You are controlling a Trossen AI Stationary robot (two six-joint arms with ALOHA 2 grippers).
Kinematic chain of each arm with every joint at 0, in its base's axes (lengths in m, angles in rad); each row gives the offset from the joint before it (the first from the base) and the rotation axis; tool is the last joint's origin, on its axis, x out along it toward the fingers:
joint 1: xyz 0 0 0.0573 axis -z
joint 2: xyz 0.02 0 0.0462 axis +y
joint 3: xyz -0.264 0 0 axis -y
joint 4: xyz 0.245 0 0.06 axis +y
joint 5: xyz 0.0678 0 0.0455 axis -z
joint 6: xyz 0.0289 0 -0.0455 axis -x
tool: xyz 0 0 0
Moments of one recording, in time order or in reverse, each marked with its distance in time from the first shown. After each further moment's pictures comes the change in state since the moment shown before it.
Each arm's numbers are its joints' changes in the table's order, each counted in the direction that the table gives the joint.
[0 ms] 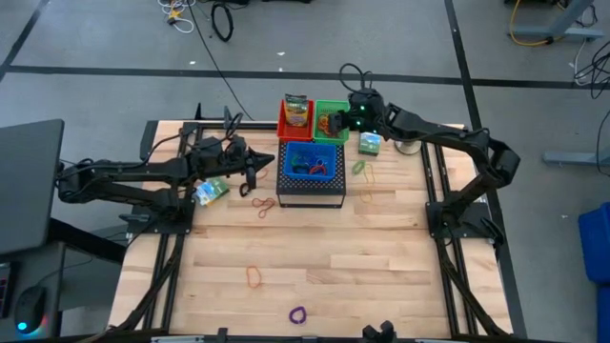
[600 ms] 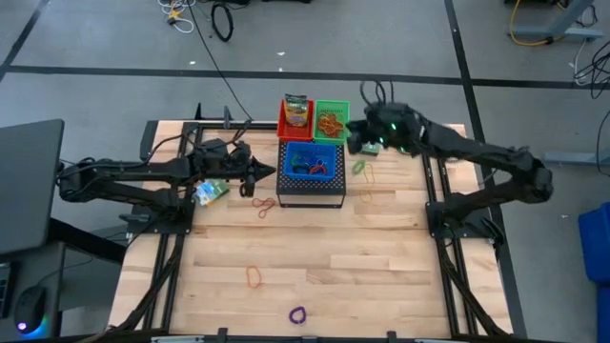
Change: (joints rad) left arm 0.001 0.021 0.002 0.080 0.156 0.029; right arm -0.189 -0.320 -0.050 0.162 0.112 0.226
